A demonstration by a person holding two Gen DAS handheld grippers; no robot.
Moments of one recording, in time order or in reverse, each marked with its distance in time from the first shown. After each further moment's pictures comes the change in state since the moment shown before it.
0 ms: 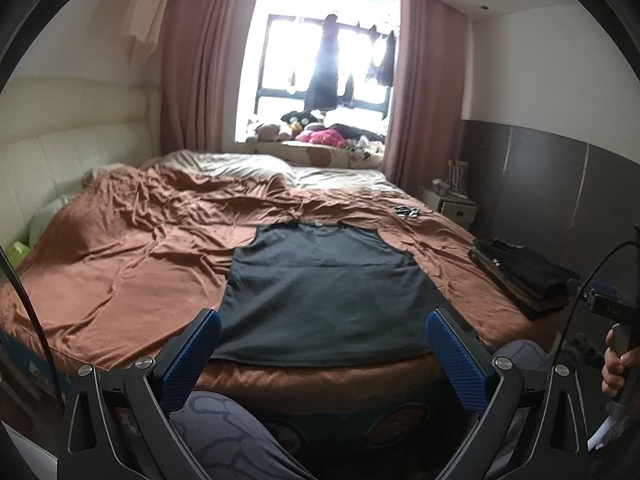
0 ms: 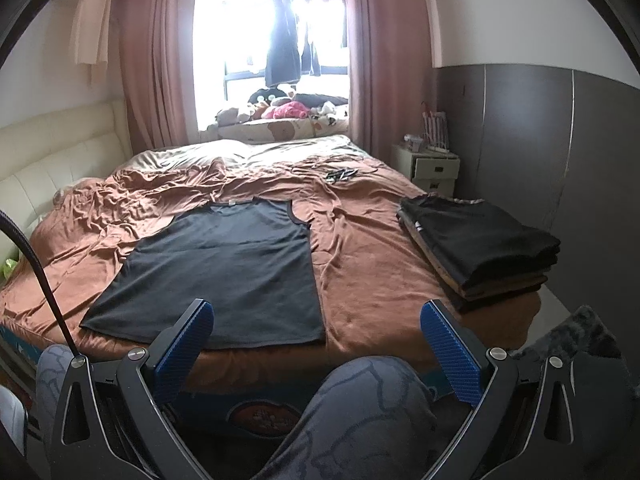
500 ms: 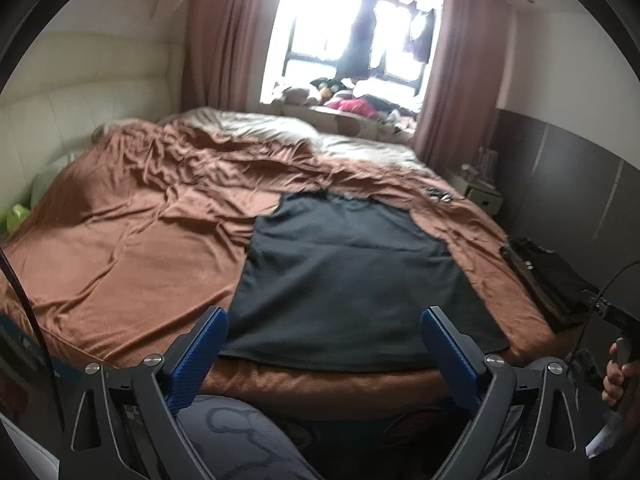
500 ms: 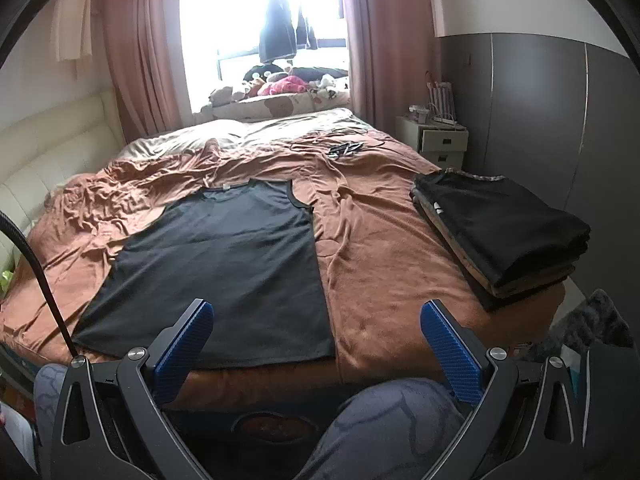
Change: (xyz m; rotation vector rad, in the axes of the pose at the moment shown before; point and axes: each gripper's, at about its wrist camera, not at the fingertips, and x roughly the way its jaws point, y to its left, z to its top) left arm 0.068 0.046 0.009 -0.101 0.133 0.066; right arm 0.065 -0.006 0.031 0.032 0.097 0.018
